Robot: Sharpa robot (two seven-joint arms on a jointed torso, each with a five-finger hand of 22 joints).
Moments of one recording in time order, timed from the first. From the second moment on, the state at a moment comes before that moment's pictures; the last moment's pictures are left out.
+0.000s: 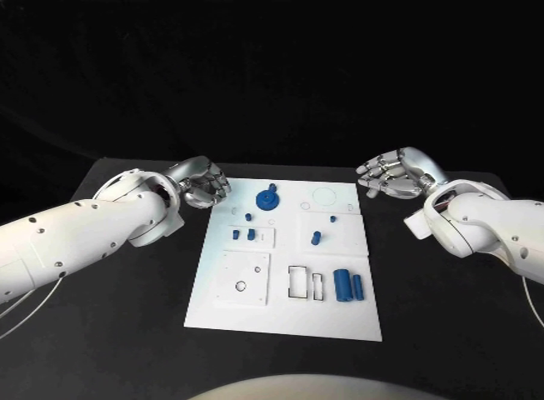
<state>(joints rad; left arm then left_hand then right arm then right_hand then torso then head) 1.14 -0.83 0.06 1.38 -1.21 -0.26 -0.05 1.43 -0.22 0.64 0.03 0.22 0.94 0.16 0.35 0.23 1.11 0.09 0.31 0.10 1.30 0.01 1.26 0.63 0.18 1.13 0.10 1.02 0.58 1.23 -0.90 -0.14 1.40 -0.73 -0.46 0.26 1.35 -0.11 0.47 -0.01 0.20 0.95 0.19 0.22 0.27 1.08 0.11 0.32 0.06 1.32 0.04 0.45 0.24 0.17 1.08 0.15 0.35 0.46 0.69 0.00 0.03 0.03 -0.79</state>
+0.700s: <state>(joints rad) 1.11 -0.94 0.06 1.54 -0.15 -0.18 0.39 1.36 -0.22 0.54 0.07 0.22 0.94 0.14 0.38 0.25 1.16 0.07 0.38 0.13 1.15 0.01 1.14 0.44 0.18 1.07 0.10 0.90 0.50 1.23 -0.86 -0.13 1.50 -1.48 -0.28 -0.01 1.25 -0.19 0.55 -0.06 0.19 1.00 0.16 0.20 0.28 1.20 0.08 0.14 0.08 1.47 0.00 1.09 0.77 0.17 1.19 0.10 0.83 0.88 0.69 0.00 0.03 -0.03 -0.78</state>
